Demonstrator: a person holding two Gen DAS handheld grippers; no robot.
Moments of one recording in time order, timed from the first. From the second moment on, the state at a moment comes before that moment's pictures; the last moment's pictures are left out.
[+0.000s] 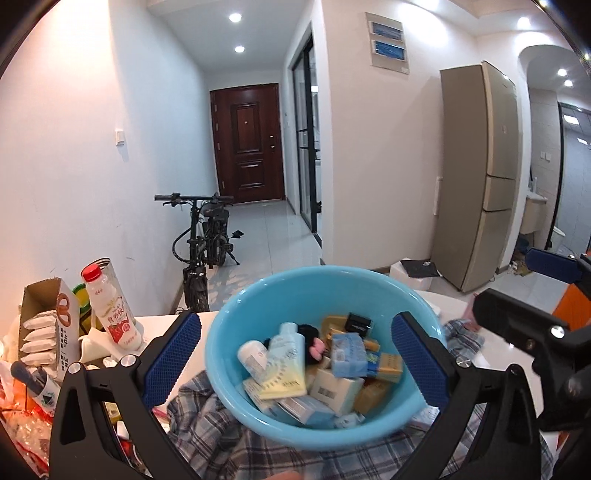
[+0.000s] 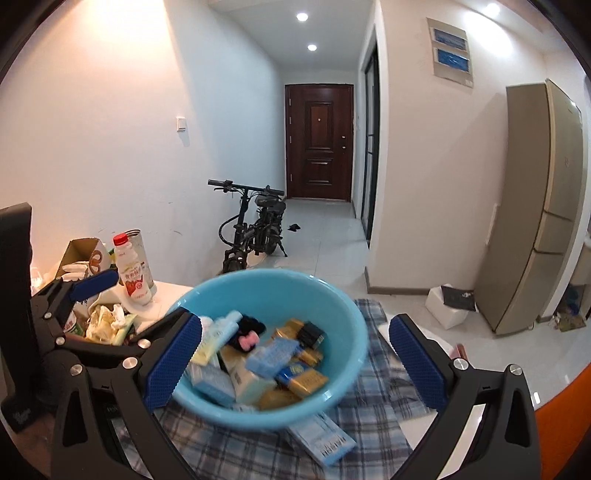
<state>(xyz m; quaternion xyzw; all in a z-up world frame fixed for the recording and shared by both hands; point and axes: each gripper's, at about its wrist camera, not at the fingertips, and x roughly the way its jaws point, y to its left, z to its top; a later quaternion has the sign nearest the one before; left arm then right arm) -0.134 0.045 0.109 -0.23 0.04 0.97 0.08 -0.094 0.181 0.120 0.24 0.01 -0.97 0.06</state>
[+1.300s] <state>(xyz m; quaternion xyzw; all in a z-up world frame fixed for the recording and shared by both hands) -0.085 0.057 -0.019 -0.38 0.04 0.92 0.05 -0.160 0.221 -0.107 0.47 0.04 -0.88 0.11</state>
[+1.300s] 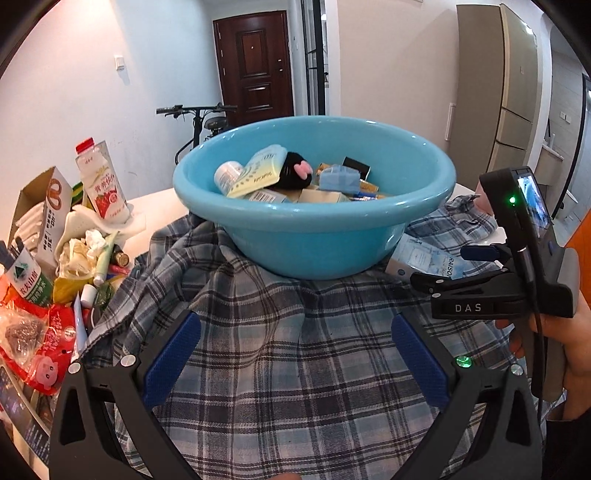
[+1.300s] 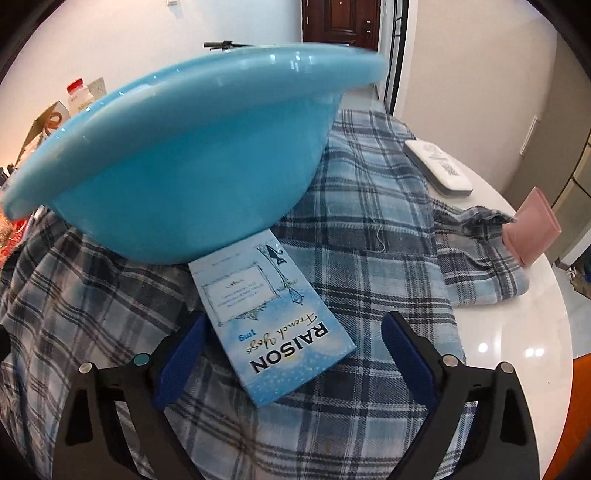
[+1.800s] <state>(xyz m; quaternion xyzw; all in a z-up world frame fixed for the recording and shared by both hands) -0.087 0.051 -0.024 -0.39 0.03 0.92 0.05 -0.135 0.224 -0.074 0.43 0.02 -0.90 0.10</state>
